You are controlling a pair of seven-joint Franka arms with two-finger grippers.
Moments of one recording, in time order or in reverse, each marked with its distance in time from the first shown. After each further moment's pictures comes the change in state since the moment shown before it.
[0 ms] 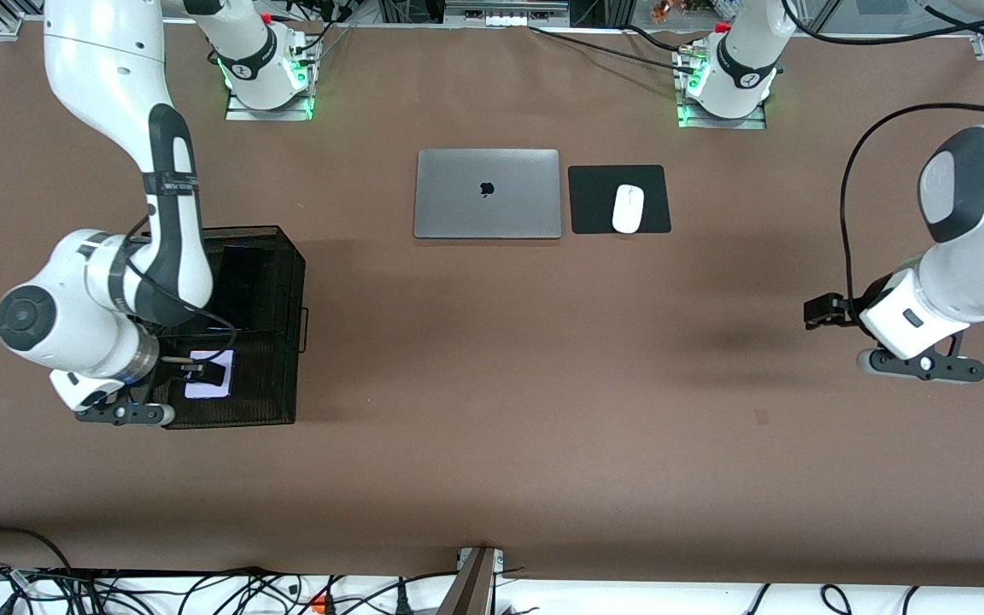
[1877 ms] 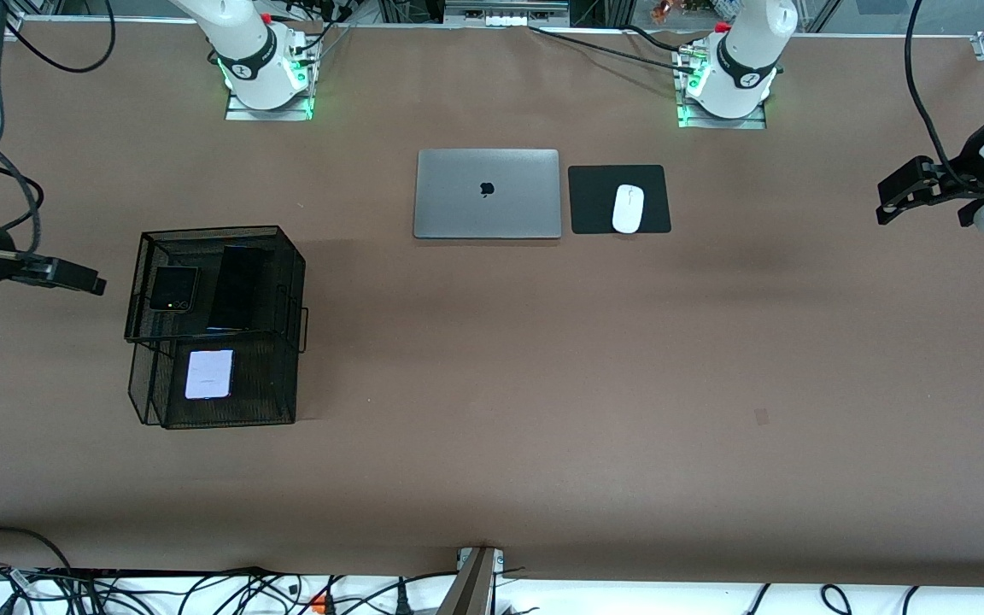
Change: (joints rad) left arm -0.001 -0.299 0.004 -0.007 -0.001 -0.212 -0.071; right arm -0.443 -0.415 0.457 0.089 -0.356 -0.450 0.232
